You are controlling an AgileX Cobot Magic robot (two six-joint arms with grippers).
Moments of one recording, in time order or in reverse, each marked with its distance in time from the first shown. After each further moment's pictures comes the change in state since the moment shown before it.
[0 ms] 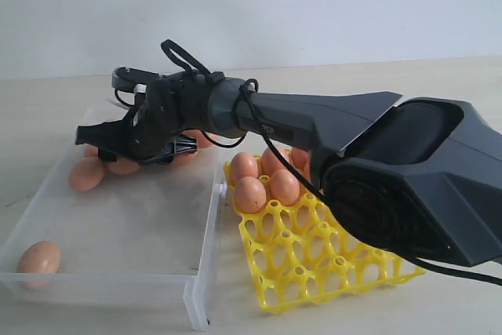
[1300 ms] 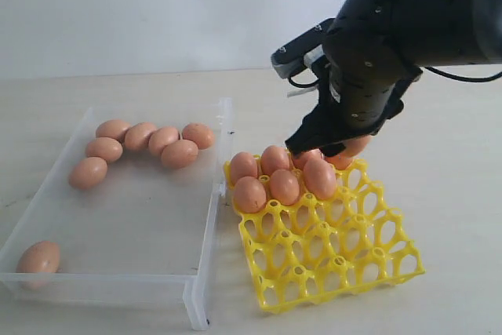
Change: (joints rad) left arm 0.000 0.000 0.000 0.000 0.000 0.000; right arm -0.164 -0.809 0.965 -0.738 0.284 0.007
